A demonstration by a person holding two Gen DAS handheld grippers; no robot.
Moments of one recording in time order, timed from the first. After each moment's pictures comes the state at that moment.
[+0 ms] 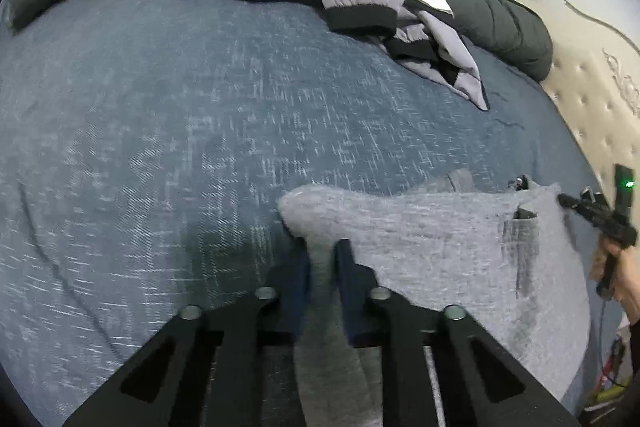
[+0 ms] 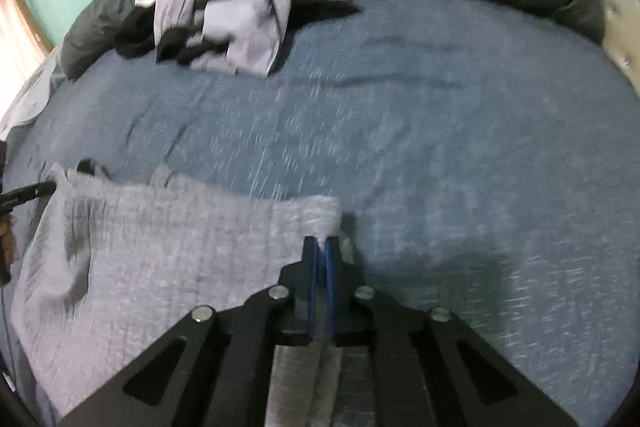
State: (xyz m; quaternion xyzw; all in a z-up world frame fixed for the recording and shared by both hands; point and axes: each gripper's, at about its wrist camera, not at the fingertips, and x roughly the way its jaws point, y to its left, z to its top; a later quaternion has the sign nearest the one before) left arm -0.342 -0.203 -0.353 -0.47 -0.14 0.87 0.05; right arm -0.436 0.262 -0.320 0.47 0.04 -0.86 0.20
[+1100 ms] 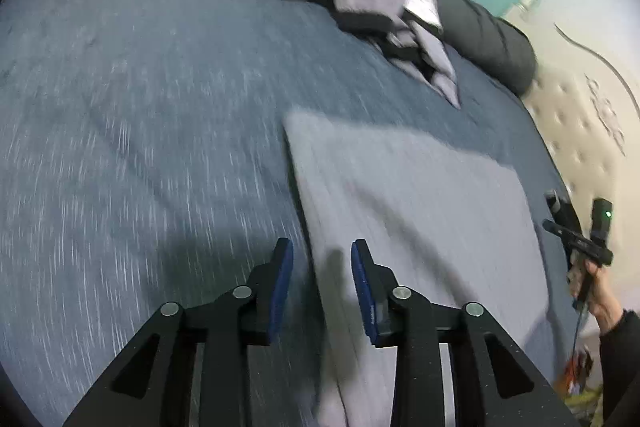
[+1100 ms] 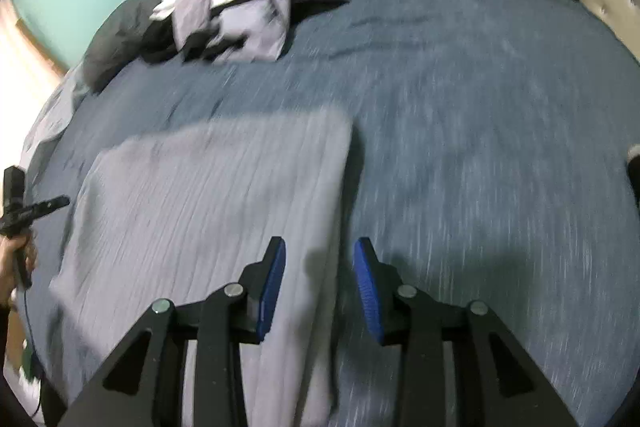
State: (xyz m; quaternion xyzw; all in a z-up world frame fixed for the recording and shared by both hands) left arm -0.238 -0.213 -0.326 -0.49 -0.21 0.84 0.07; right arm -0.346 0.321 -0.302 0.52 -0.02 -0.82 0.23
